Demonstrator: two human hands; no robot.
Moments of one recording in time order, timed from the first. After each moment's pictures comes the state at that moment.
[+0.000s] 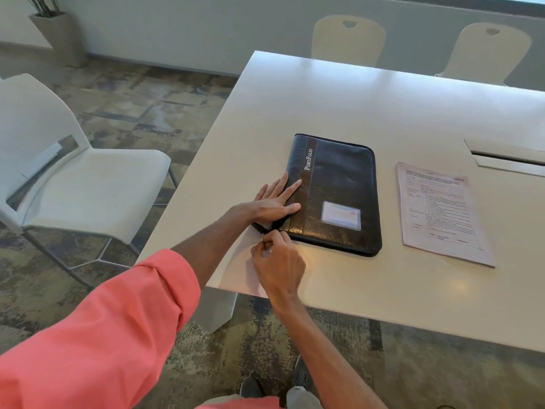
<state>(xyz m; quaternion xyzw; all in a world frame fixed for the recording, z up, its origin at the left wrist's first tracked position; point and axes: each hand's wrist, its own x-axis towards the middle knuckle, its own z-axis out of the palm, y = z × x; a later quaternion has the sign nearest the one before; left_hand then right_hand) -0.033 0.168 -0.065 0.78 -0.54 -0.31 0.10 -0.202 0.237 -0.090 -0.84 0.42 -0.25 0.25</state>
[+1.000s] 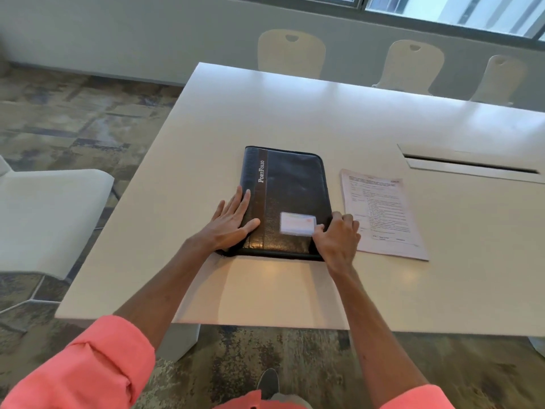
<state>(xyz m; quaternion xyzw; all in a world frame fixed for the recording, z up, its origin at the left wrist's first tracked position) -0.048 0.154 -0.094 0.78 -0.56 -0.24 0.15 -0.305 0.032 -0.051 -0.78 0.60 -0.15 0.12</state>
